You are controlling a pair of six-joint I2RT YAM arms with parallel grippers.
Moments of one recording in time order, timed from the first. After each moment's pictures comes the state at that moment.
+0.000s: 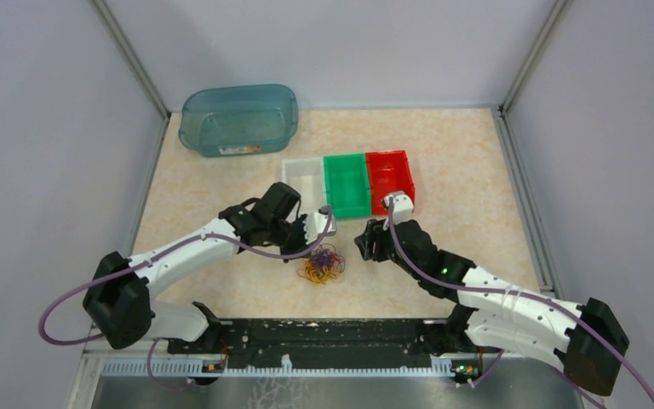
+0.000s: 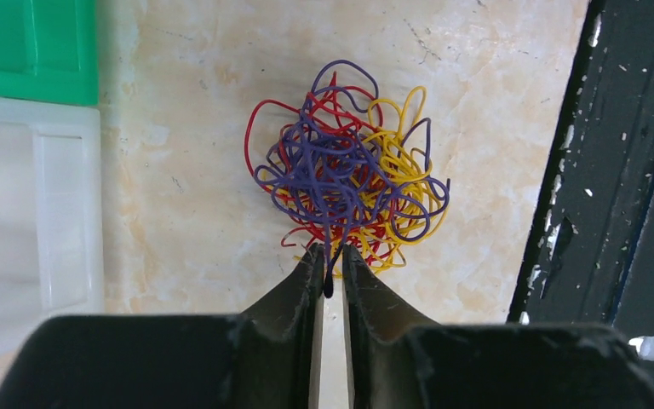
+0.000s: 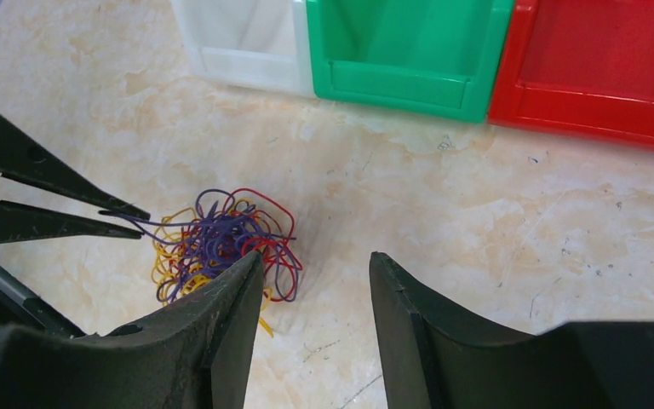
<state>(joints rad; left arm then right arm) -0.77 1.33 0.90 -0.54 0.42 0.50 0.90 0.87 0.47 -0.04 0.28 0.51</state>
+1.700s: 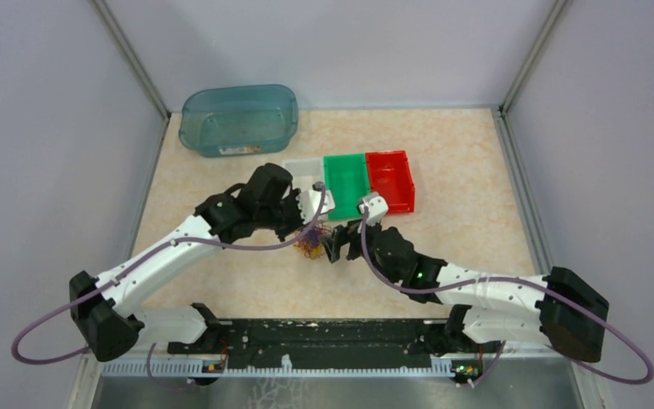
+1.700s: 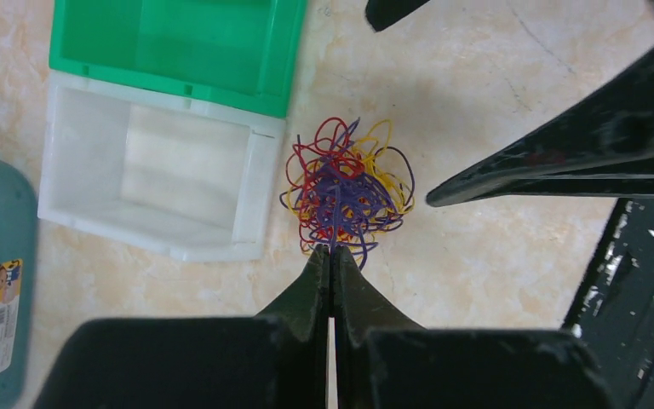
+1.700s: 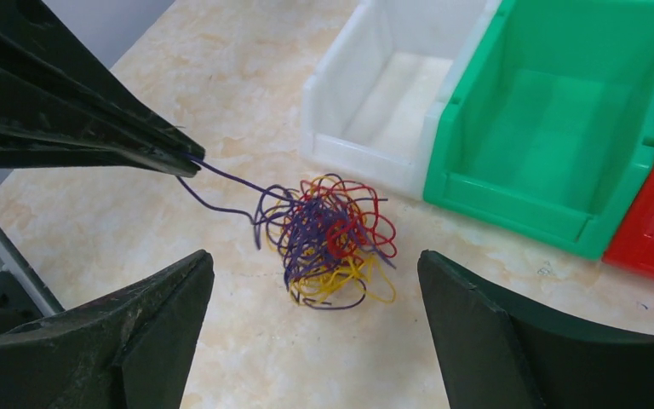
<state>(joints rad) -0.82 1.24 1.11 -0.64 0.14 0.48 1.07 1.06 0.47 0.40 0.38 0.38</state>
